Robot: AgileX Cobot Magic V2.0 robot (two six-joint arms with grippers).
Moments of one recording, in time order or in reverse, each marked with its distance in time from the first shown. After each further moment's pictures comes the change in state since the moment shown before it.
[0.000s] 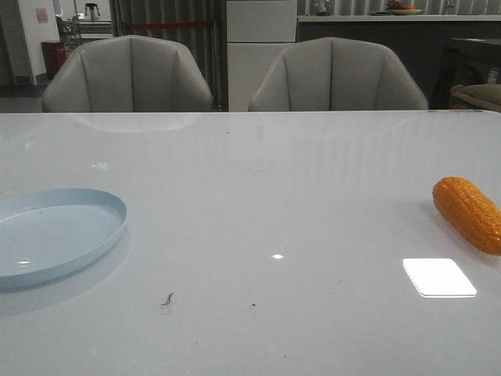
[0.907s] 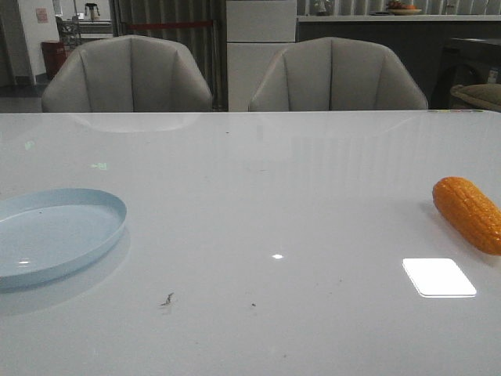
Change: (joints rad) left arm 0.000 0.000 0.000 0.000 -0.001 0.000; right arm 0.000 0.000 0.000 0.000 0.000 0.000
